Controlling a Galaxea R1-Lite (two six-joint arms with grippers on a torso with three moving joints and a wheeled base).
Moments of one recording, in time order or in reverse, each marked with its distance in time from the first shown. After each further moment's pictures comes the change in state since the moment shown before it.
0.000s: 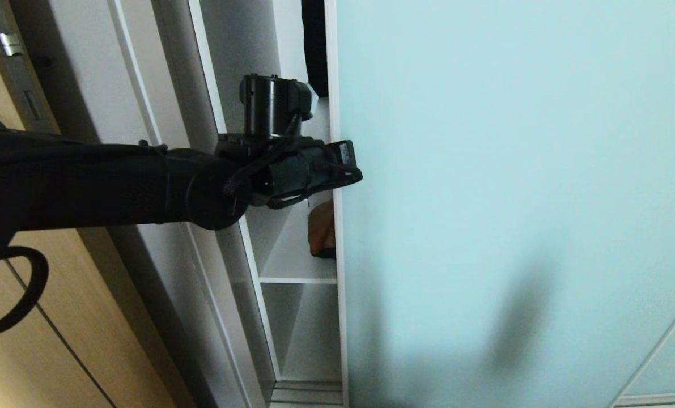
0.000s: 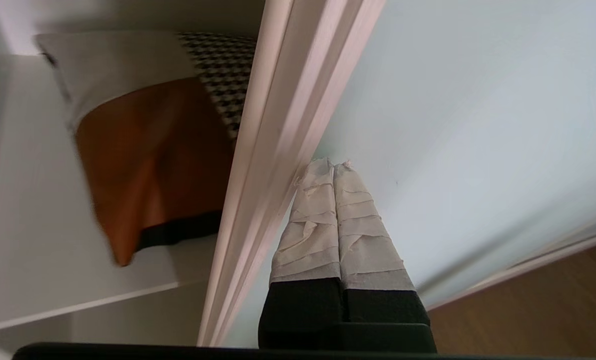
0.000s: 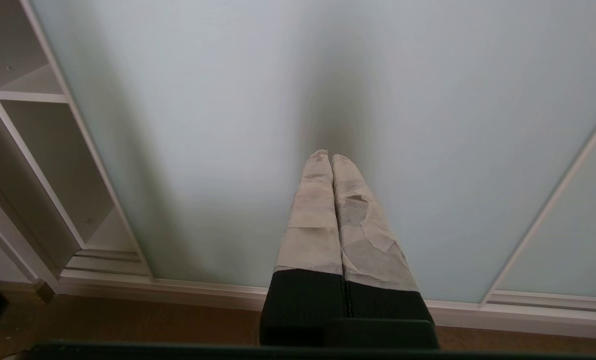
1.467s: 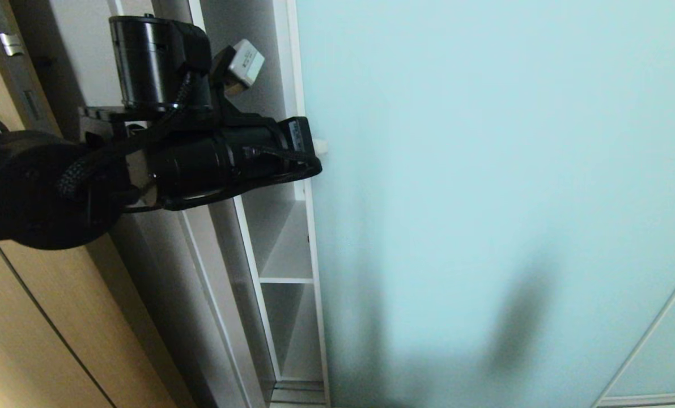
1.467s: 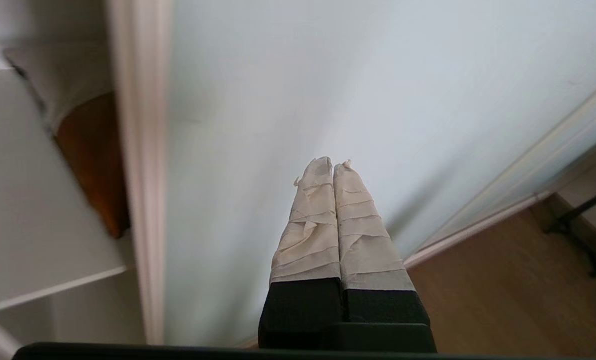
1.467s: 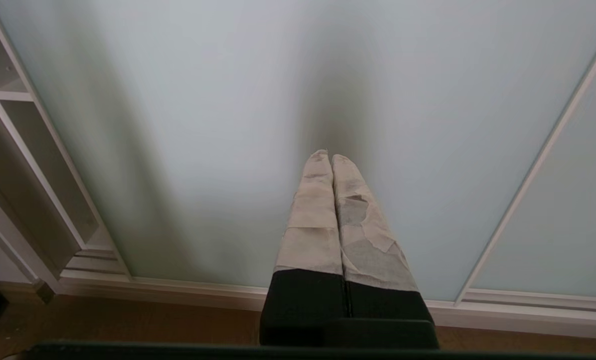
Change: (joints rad) left arm 0.024 -0.287 0.250 -0.019 -0.177 0.005; right arm 0.000 0.000 0.000 0.000 0.000 0.000
